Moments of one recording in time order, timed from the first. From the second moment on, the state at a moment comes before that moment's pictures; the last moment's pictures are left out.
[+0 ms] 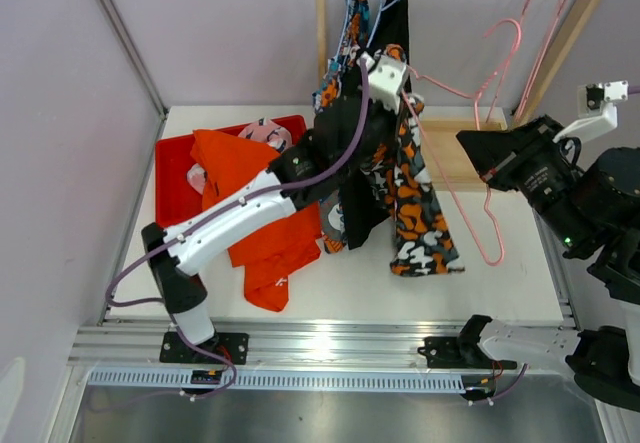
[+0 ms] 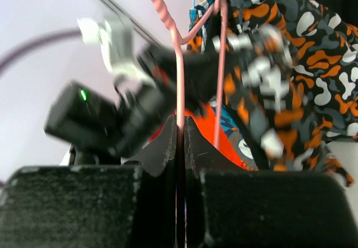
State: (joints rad) left arm -1.03 1.70 1.84 -0.12 -0.35 -0.06; right arm 0.89 1.04 1.96 -0.93 0.50 0.67
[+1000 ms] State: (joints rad) left arm -1.46 1.06 1.61 -0.37 -0.80 0.09; right arm 0.48 1.46 2.41 -0.91 0.52 0.34
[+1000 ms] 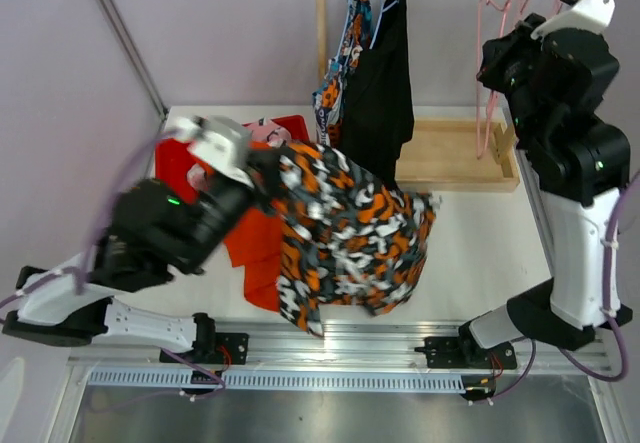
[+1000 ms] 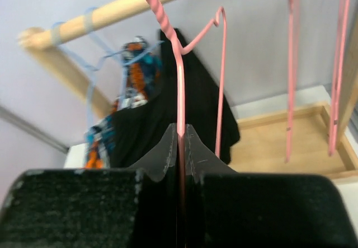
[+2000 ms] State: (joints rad) left arm -0.10 2.01 2.50 -0.63 0.05 -0.05; right arm 0.13 1.78 2.34 -0.69 0.09 0.39
